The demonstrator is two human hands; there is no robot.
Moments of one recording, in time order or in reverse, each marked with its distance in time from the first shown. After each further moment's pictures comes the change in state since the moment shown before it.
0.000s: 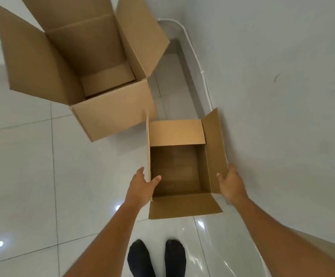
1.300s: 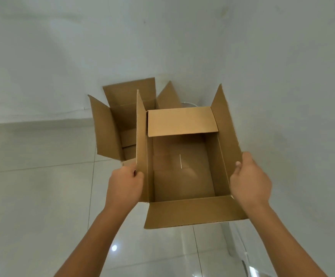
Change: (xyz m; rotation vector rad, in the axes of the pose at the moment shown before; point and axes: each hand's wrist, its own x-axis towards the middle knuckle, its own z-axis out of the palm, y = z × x) left_hand -0.180 0.145 -0.269 0.046 0.454 0.418; right_hand -0.179 -0.274 -0.197 -0.277 0.493 -0.418
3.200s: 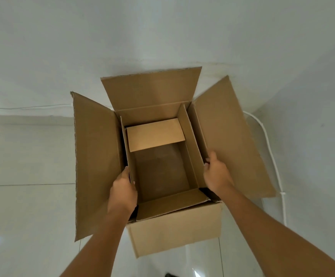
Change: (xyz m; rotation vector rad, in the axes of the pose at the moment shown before) left_hand 0.378 -0.186 0.128 0.033 -0.092 -0.320; right_hand 0.282 -0.168 0.383 0.136 -0.505 -0.121
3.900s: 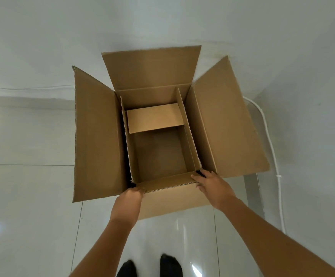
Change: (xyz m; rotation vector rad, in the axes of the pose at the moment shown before) left_hand -0.062 -0.053 0.049 0.602 -0.253 0.227; right_hand -0.063 0.072 0.039 -0.446 -0.328 -0.297
